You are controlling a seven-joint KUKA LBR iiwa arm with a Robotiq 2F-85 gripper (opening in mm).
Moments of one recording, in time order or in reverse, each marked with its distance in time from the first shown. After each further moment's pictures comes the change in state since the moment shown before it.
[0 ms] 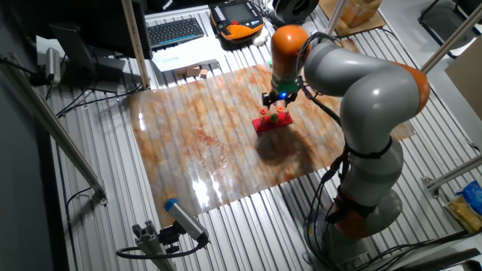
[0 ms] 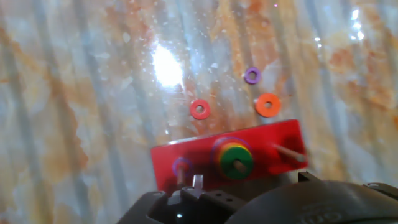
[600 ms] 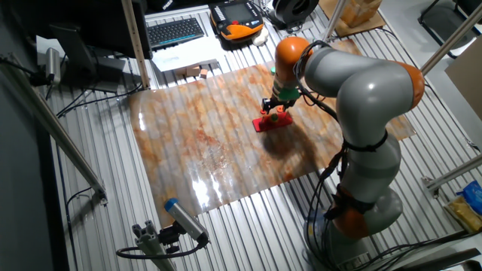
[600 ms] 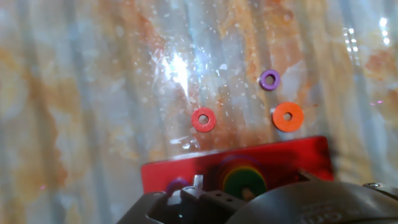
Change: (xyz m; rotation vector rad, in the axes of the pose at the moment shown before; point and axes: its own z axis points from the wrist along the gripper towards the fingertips) arm -0.010 -0.008 0.061 -0.053 -0.016 -0.031
